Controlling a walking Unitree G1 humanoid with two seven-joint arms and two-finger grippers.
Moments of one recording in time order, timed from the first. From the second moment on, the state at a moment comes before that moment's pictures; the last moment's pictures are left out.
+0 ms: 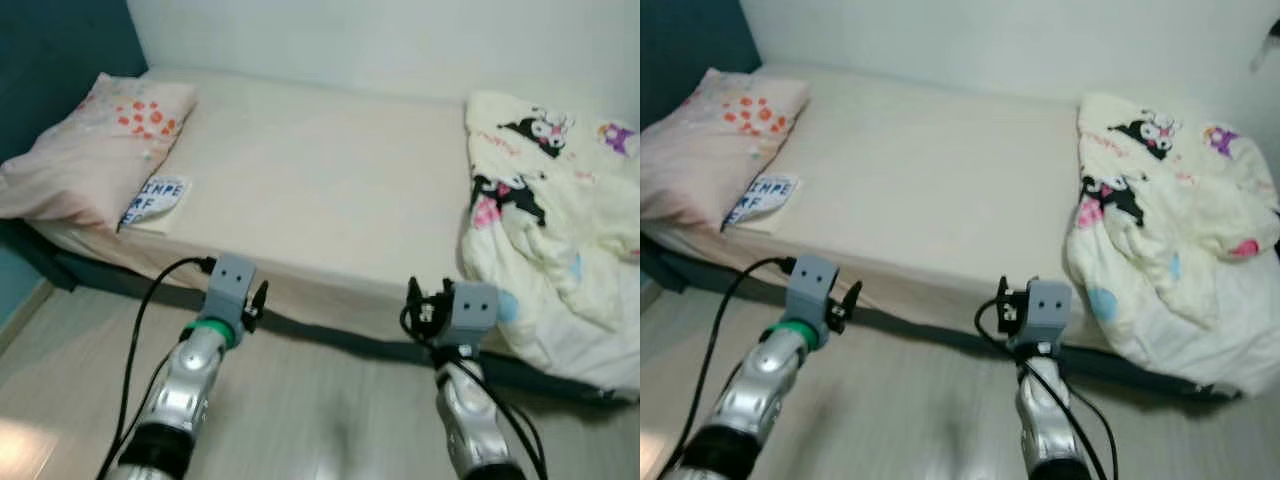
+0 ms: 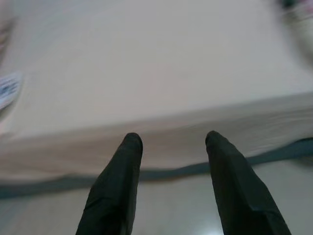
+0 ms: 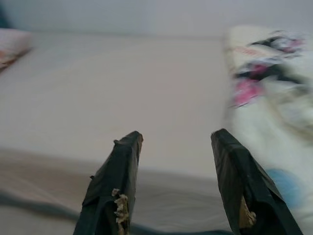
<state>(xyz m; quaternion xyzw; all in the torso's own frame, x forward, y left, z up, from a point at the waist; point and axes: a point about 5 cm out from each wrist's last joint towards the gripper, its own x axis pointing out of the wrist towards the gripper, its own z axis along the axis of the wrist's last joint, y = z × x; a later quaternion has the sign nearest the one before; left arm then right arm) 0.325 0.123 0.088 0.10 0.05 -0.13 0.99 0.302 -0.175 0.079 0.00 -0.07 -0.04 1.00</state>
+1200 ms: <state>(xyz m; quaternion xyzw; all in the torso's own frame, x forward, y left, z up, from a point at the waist) 0.326 0.127 0.089 0.09 0.06 -0.12 0.99 0.300 -0.174 0.077 0.00 -0.07 -0.04 1.00</state>
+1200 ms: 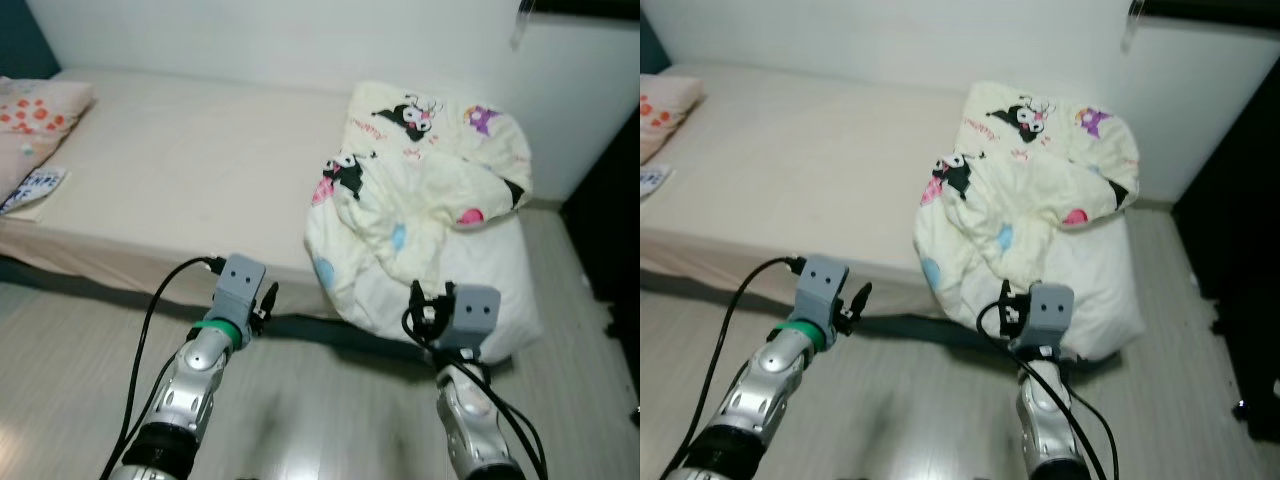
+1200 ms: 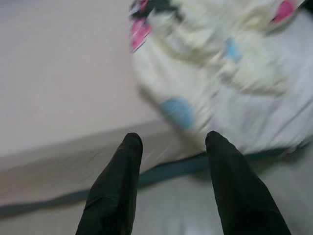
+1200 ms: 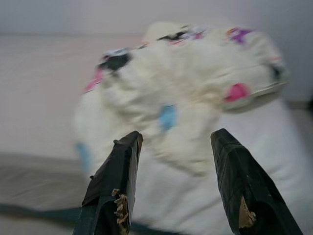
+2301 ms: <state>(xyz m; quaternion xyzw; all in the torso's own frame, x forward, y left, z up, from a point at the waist) 0.326 0.130 0.091 0.08 0.06 -0.13 0.99 0.302 -0.167 0.079 0.02 -0.07 -0.03 1.00</state>
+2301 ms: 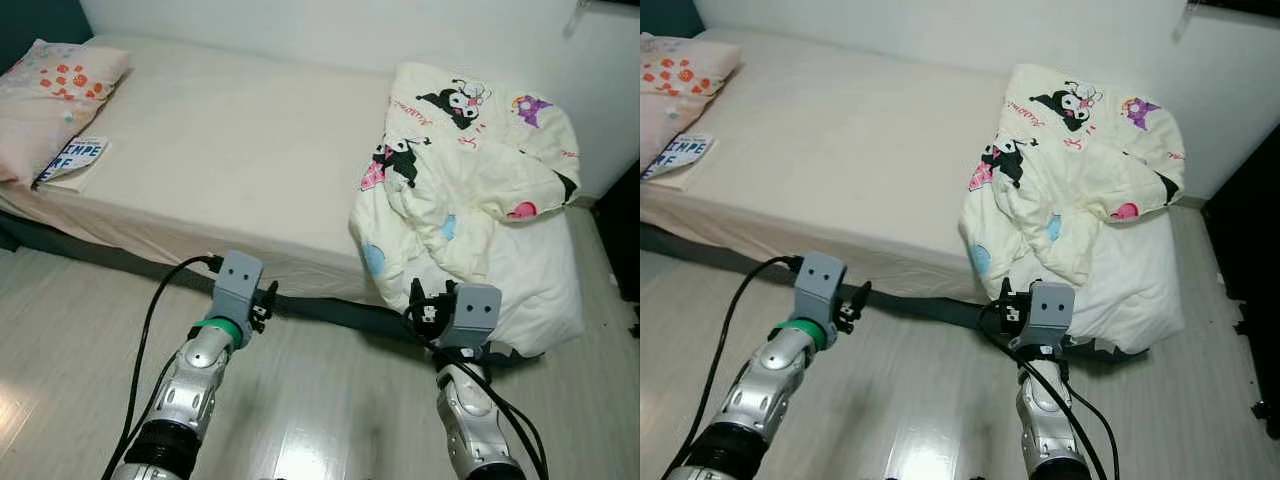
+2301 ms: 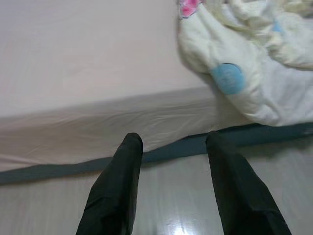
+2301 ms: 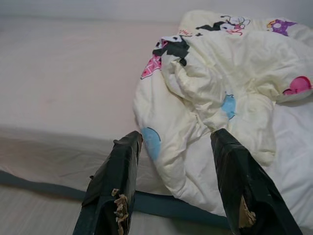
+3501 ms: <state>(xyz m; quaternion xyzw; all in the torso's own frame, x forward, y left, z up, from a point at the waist) 0.326 0.125 0.097 0.08 0.03 -0.14 0.99 0.301 -0.173 0.079 0.01 -0.07 -0.04 1.00</state>
